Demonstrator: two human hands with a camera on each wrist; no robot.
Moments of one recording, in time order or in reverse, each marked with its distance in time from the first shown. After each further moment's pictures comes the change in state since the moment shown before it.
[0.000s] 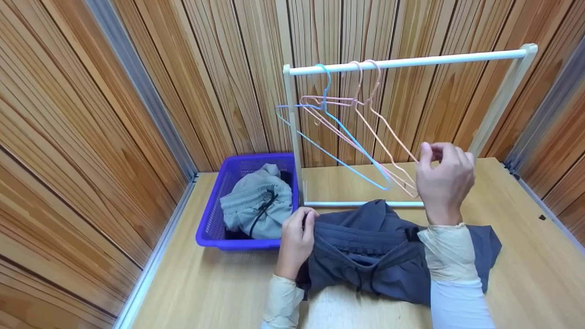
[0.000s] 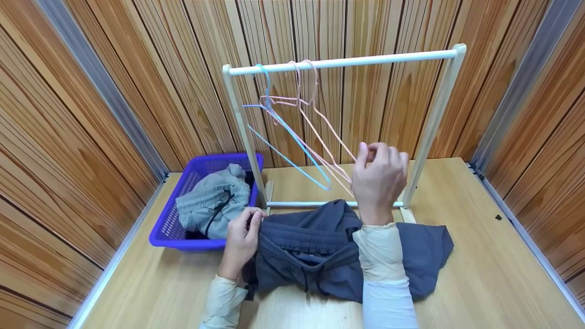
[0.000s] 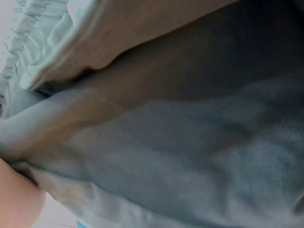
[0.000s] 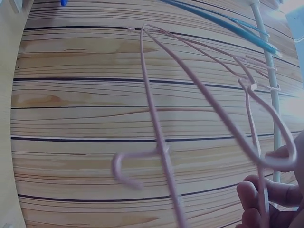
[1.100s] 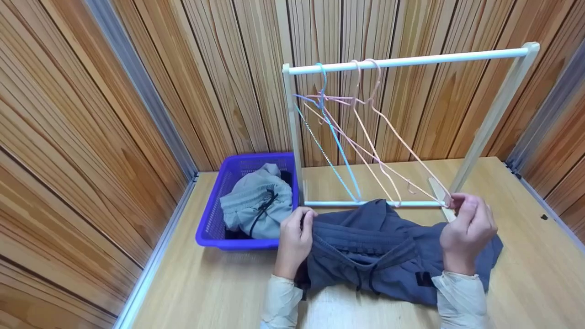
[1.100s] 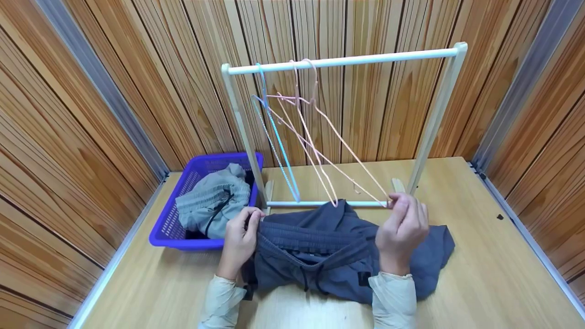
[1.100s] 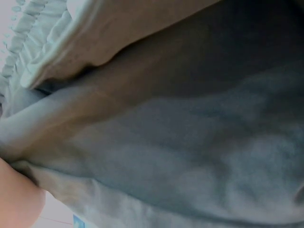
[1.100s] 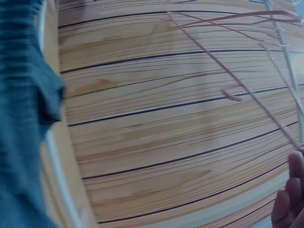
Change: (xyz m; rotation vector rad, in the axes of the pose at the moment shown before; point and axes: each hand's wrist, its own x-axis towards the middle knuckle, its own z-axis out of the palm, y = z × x) left_hand 0.000 -0.002 -0.002 -0.022 0.001 -0.012; right_hand -0.073 0.067 -0.028 0.267 0.208 0.141
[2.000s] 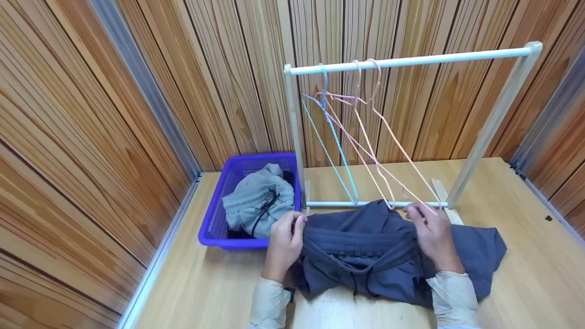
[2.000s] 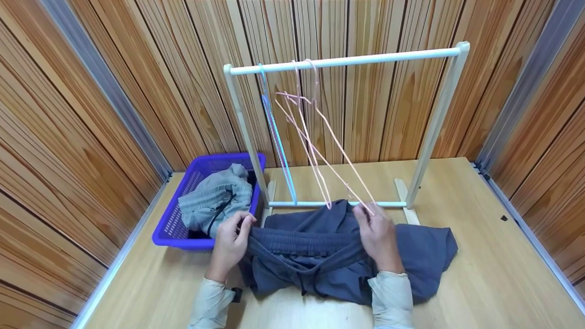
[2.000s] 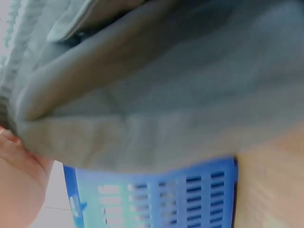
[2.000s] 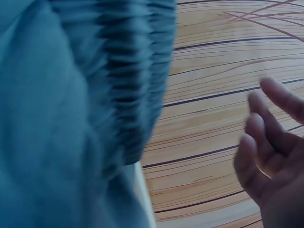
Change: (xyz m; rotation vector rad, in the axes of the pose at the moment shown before) left_hand -0.007 -0.014 -0.025 0.109 -0.035 0.004; right_hand -0.027 0.055 0.014 -0.051 -0.678 -0.097
